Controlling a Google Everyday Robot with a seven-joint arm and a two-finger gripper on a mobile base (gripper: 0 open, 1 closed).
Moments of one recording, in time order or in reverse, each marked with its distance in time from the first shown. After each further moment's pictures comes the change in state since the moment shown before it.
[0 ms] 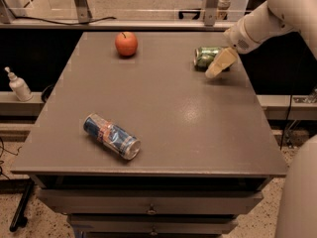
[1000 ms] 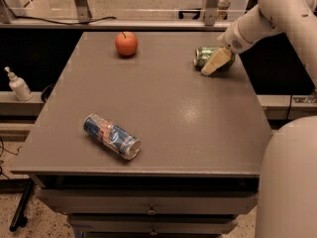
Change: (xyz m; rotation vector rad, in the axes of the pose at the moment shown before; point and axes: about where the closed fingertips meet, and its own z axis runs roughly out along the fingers) arm 0.002 -0.018 0.033 -0.014 0.009 0.031
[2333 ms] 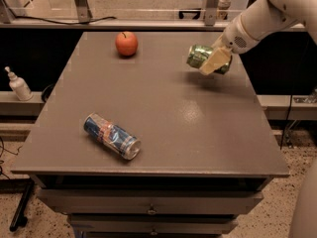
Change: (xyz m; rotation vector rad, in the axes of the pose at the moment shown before) arm -0.027 0.071 -0.048 -0.119 -0.008 0.023
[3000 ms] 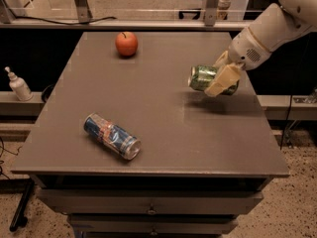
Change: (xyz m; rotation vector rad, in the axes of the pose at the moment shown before) arm 0.027 0.088 -0.025 -0.275 0.031 -0.043
